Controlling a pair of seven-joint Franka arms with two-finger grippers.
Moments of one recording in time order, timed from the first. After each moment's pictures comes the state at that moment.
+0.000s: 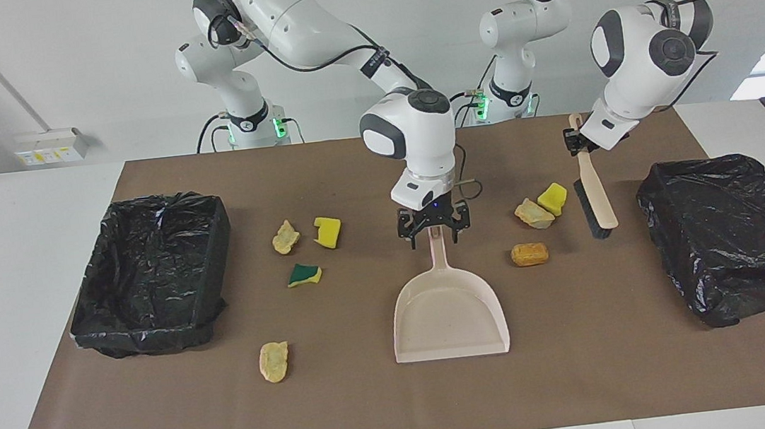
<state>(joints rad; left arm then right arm) 0.17 -0.18 -0.21 -2.22 0.00 1.76 -0.06 0.59 0.58 0.13 -1.54 -0.28 2.28 0.85</state>
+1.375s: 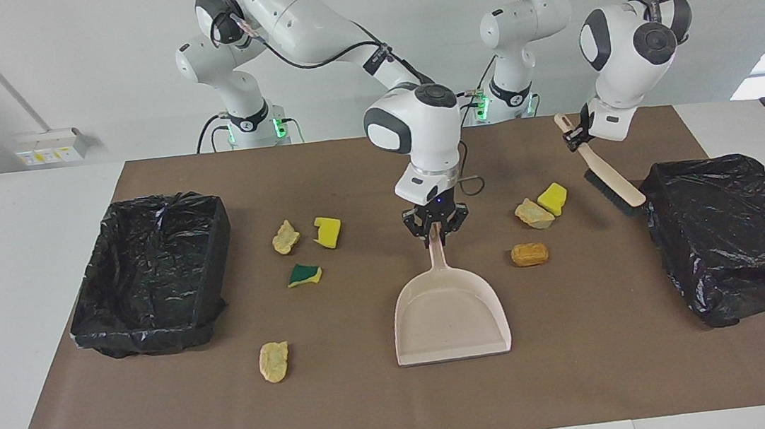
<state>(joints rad) 0.20 -0.29 -0.21 -2.40 0.00 1.84 -0.35 0.60 0.54 0.12 -1.52 -0.29 2.23 0.82</state>
